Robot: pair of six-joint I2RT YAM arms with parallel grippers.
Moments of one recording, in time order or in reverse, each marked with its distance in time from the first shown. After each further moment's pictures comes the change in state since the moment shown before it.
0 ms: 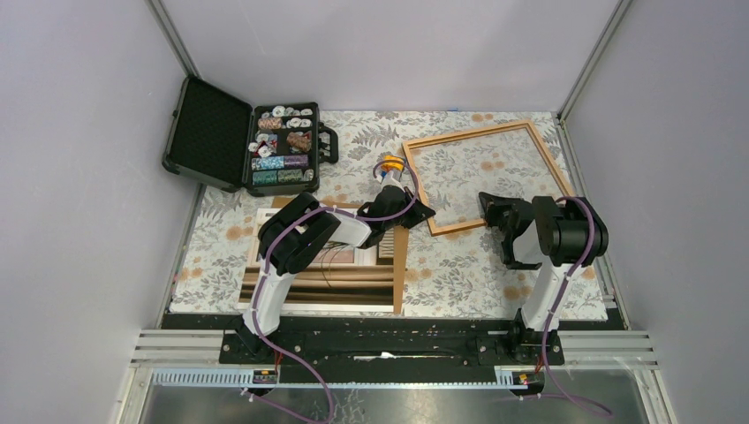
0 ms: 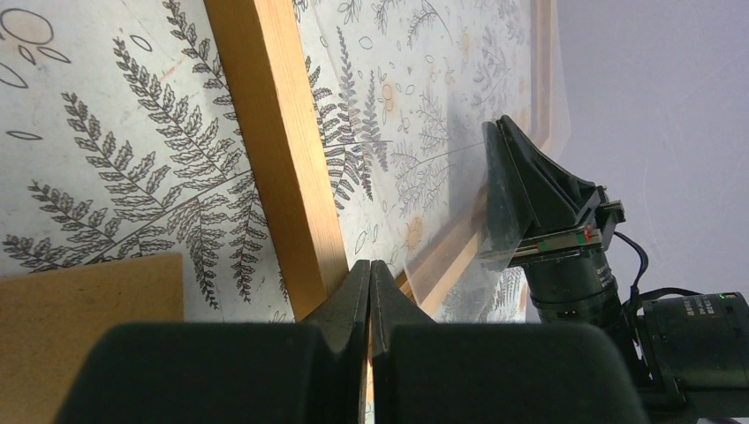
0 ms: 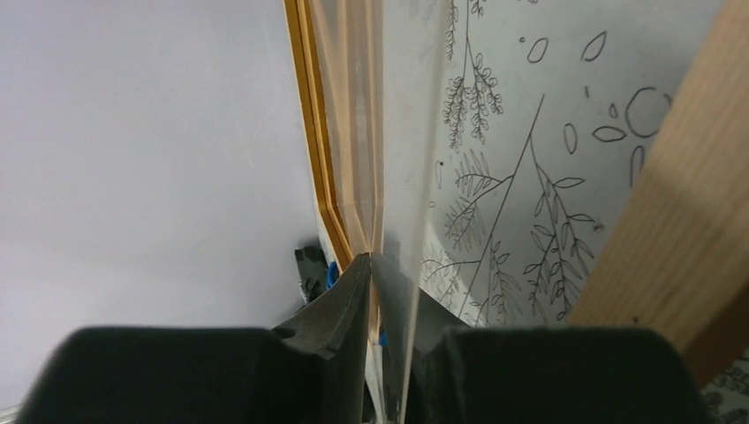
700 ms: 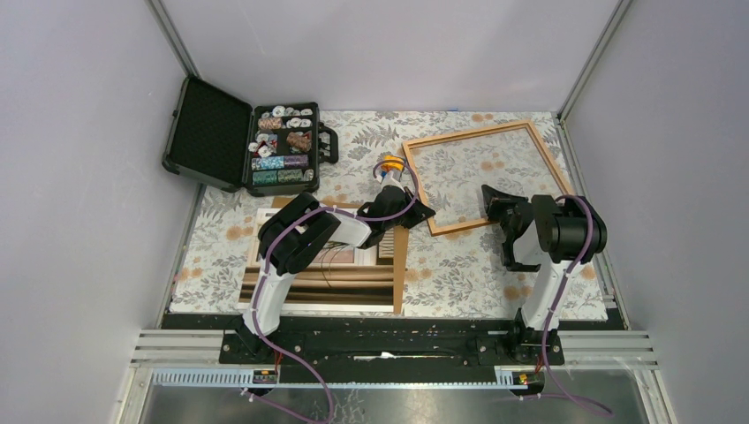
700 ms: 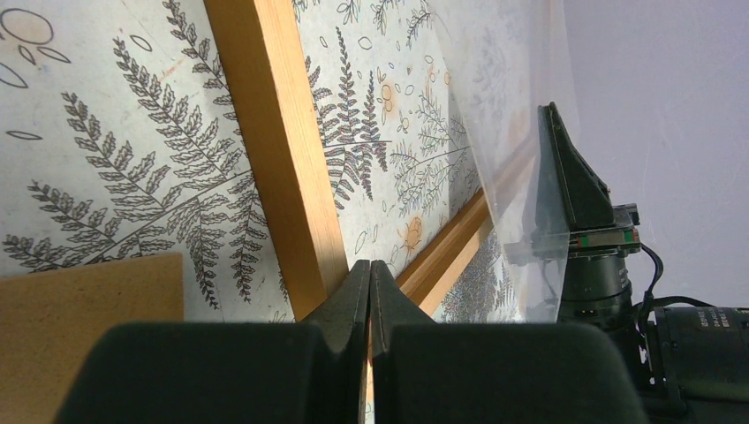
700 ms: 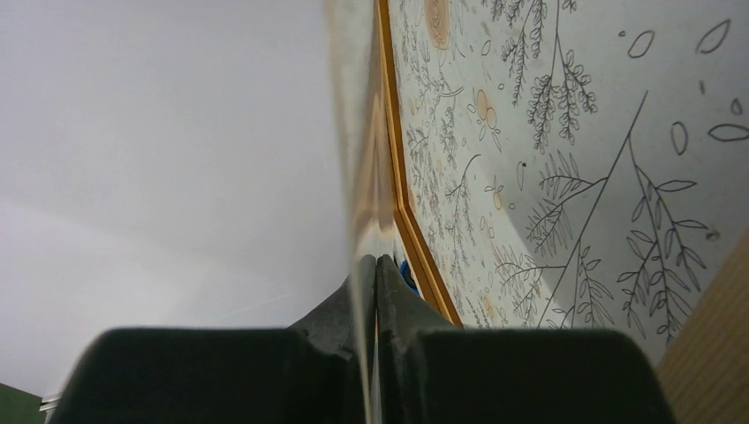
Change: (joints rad) left arm 0.000 0.000 -0.001 0.002 0.000 0.000; right arm -0.014 0.024 -0.012 0.161 -0.013 0.146
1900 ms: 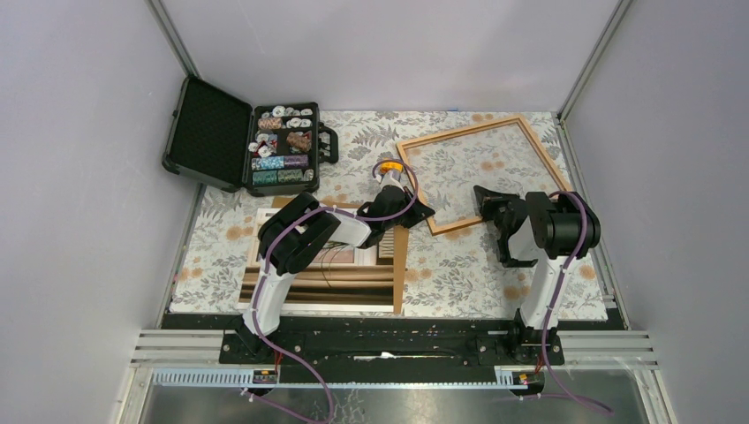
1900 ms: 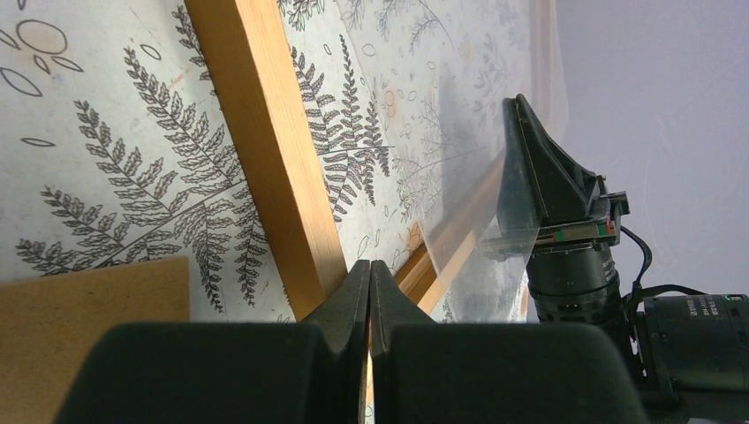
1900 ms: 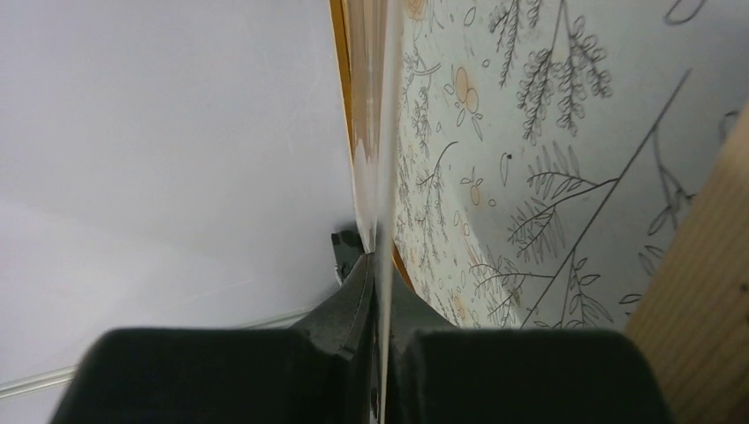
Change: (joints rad) left arm 0.001 0.000 0.000 0.000 -0.008 0.000; right arm 0.040 0.049 0.049 -0.031 -0.005 -0.060
